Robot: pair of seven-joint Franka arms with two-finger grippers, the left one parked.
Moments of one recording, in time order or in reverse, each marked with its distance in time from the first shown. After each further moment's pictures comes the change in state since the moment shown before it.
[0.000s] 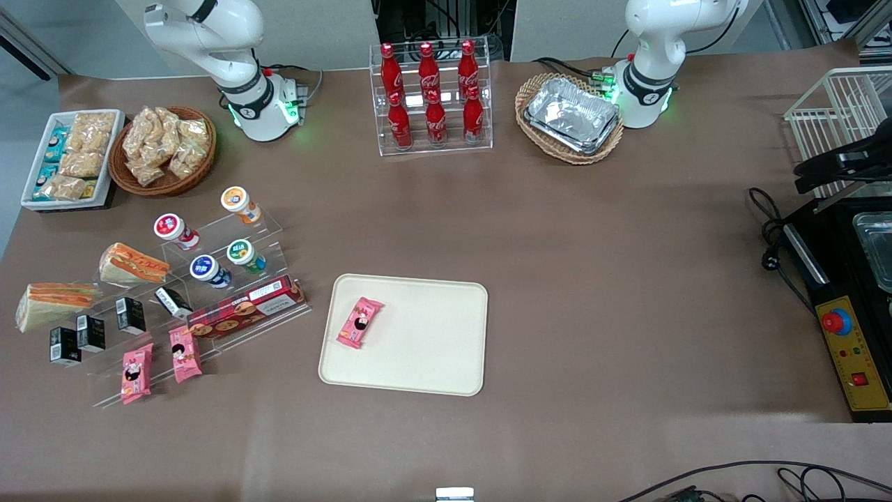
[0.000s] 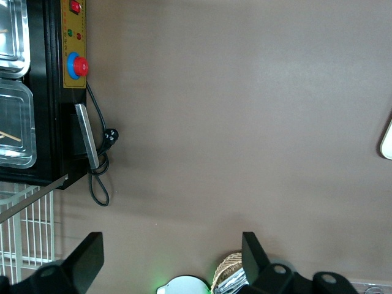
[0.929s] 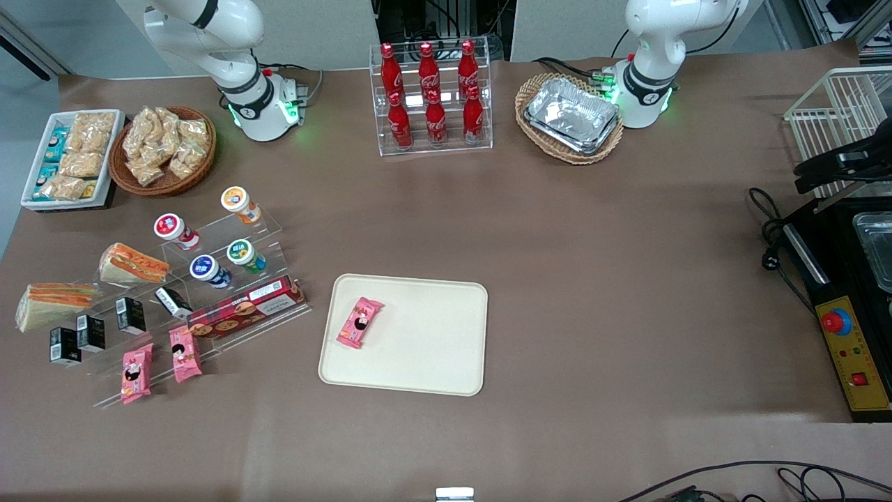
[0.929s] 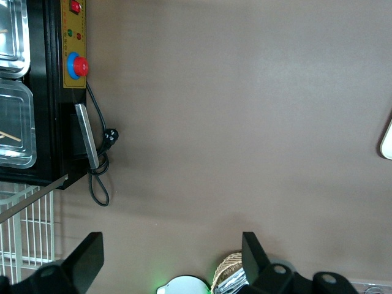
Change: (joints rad) arm 0.002 0.126 0.002 -0.017 0.060 0.116 -0.269
